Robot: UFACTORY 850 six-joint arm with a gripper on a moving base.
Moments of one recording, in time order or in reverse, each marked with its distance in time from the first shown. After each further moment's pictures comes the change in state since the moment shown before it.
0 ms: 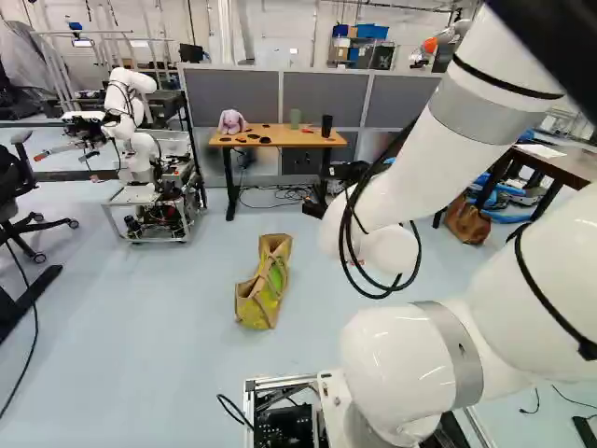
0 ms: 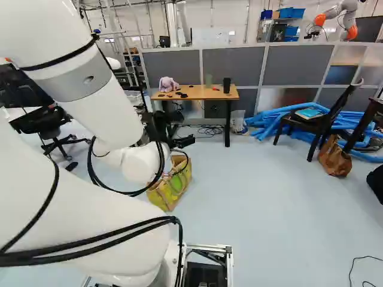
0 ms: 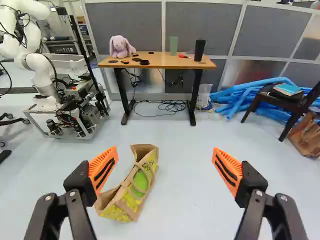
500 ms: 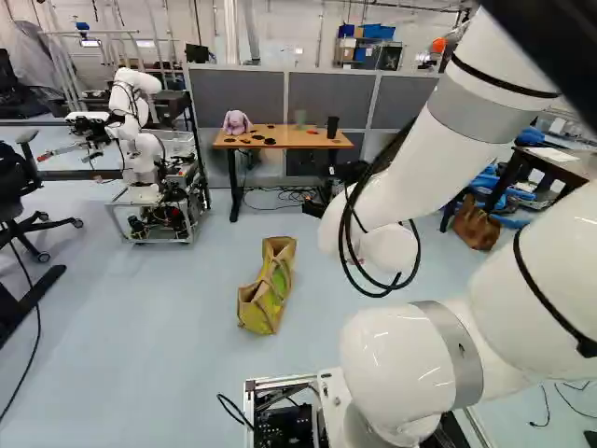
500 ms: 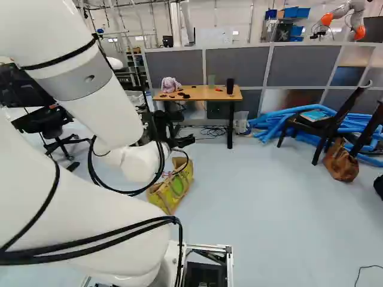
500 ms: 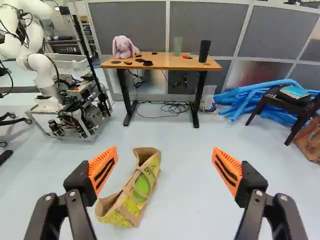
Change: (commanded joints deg) arm 0.0 0.0 0.0 0.0 0.0 0.0
